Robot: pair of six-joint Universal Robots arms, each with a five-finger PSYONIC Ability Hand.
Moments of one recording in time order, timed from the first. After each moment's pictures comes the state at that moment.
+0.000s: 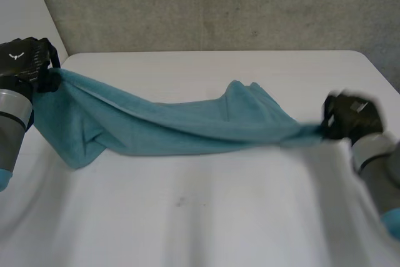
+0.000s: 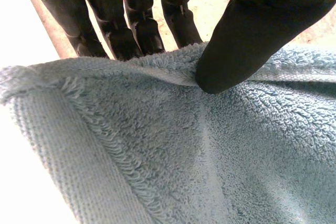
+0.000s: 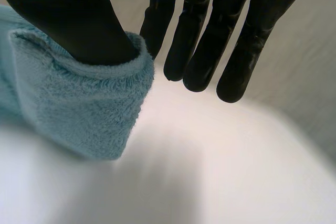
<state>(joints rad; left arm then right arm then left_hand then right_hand) 4.65 -1.78 -1.72 3.62 -1.47 3.27 1.76 -1.33 1.82 -0.37 1.57 3.05 1.10 1.20 1.19 1.20 0.98 0.99 1.18 1.18 1.19 0.97</state>
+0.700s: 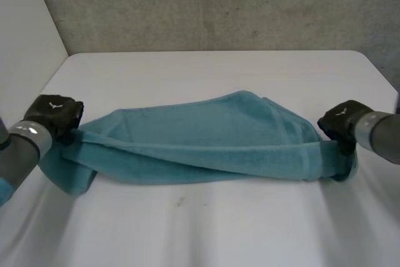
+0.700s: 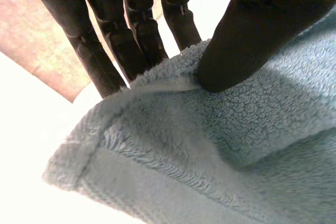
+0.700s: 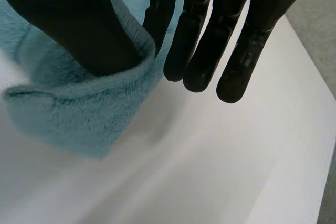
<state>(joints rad) 4.61 -1.90 -1.64 3.21 -1.48 3.69 1.74 -1.05 1.29 0.39 1.50 2.32 1.10 1.20 1.19 1.20 0.98 0.99 1.18 1.18 1.19 0.98</state>
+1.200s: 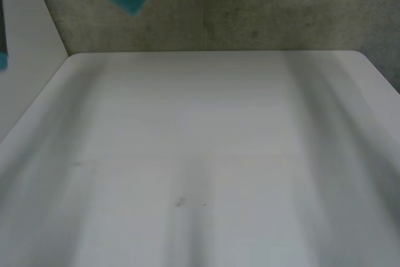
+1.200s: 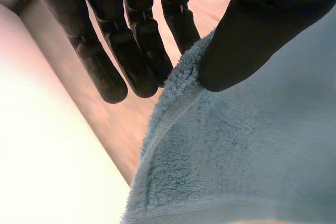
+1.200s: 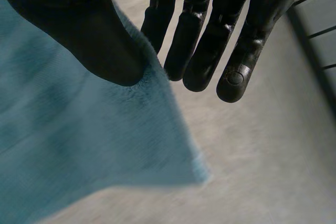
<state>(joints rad) 4.54 -1.90 -1.06 3.71 -1.54 3.51 1.82 -1.23 0.92 -0.49 1.67 2.48 1.10 1.20 1.20 1.20 0.98 0.99 1.18 1.19 1.19 0.99</state>
